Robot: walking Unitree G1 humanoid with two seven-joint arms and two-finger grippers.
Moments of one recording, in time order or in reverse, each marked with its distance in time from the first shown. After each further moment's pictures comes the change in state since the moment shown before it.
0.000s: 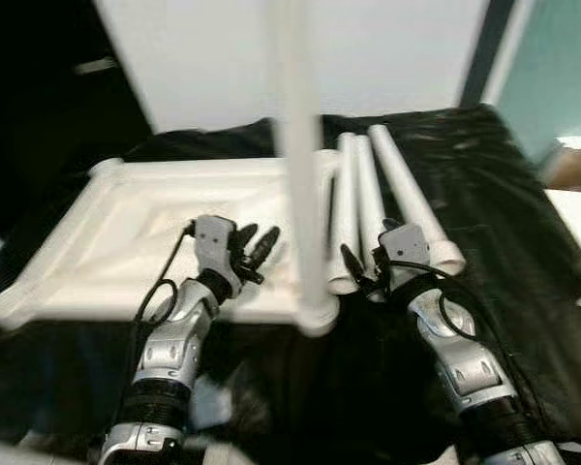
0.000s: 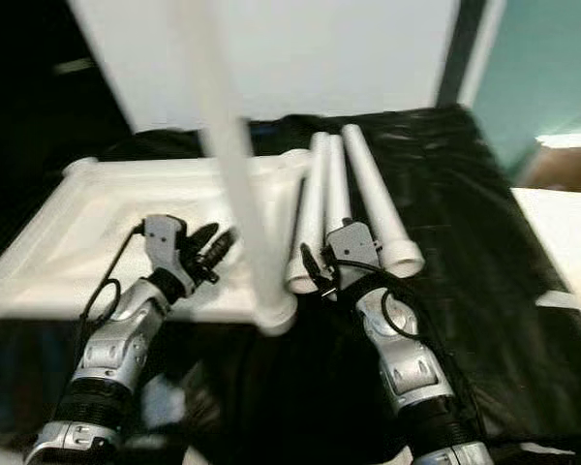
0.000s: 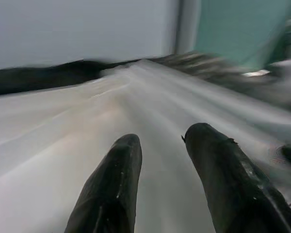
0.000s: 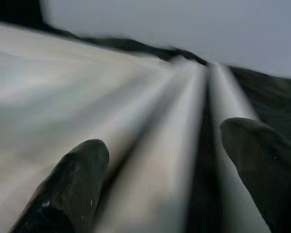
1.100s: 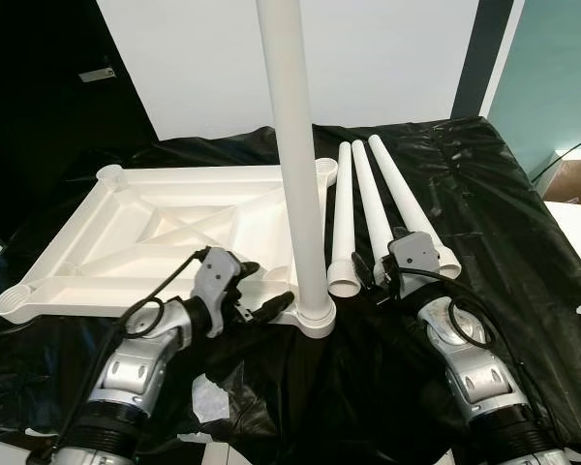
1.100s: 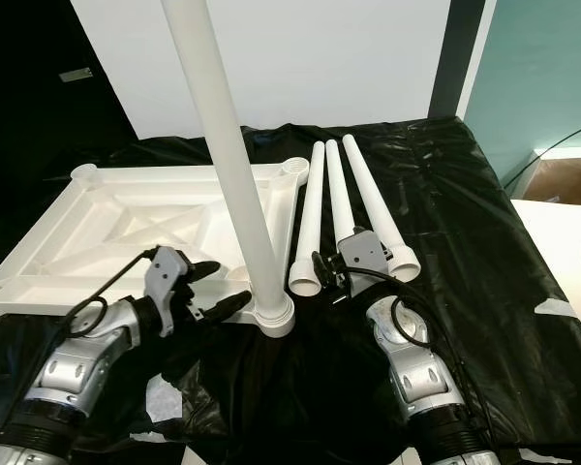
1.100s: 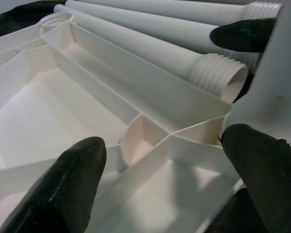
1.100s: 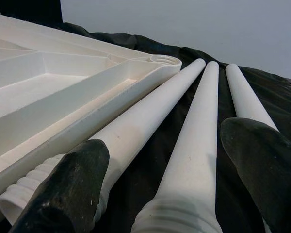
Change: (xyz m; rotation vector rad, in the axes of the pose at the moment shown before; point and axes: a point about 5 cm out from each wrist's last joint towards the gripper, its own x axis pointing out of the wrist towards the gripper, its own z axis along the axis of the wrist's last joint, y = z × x) left arm -0.056 0.023 -0.009 0.173 0.342 -0.256; right arm 0.000 0.012 -0.002 0.017 0.012 0.027
